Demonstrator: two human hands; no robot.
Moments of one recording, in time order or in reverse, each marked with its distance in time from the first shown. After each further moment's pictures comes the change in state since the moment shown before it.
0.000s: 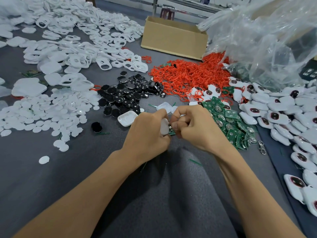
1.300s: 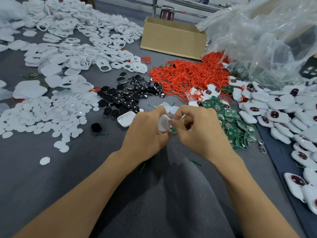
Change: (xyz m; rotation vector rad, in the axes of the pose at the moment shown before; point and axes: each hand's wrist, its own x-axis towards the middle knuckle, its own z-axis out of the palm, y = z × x) left_hand -0.002 0.003 -0.005 -0.137 -0.025 -0.015; right_hand -0.020 -0.007 0.000 -0.218 0.260 -0.184
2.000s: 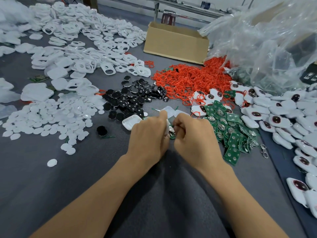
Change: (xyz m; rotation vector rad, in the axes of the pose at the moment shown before) left_hand -0.002 0.001 0.008 0.435 0.078 -0.032; right_hand -0.004 -0.007 0.021 -0.142 0.059 -0.024
